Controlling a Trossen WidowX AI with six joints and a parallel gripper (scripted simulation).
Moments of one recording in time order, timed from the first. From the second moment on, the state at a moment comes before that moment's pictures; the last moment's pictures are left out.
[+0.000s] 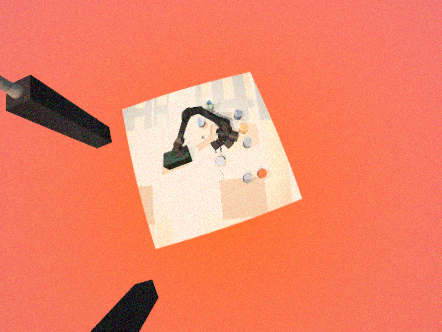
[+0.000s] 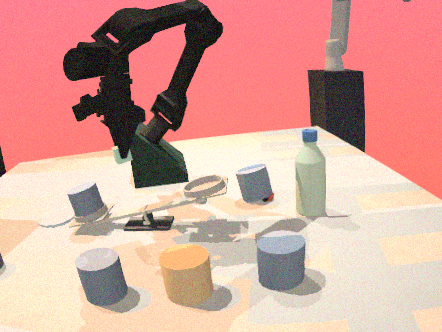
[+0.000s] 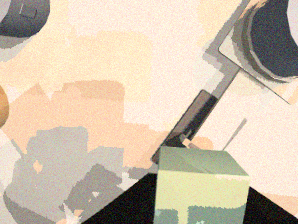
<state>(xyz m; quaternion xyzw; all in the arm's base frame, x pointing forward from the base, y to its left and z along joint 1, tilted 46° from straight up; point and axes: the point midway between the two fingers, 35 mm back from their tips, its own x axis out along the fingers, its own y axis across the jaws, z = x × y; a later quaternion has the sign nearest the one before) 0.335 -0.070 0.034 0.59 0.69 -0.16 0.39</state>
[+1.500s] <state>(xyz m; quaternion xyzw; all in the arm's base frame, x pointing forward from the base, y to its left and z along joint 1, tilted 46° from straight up) 0.223 -0.168 -0.177 0.59 0.69 -0.15 0.39</state>
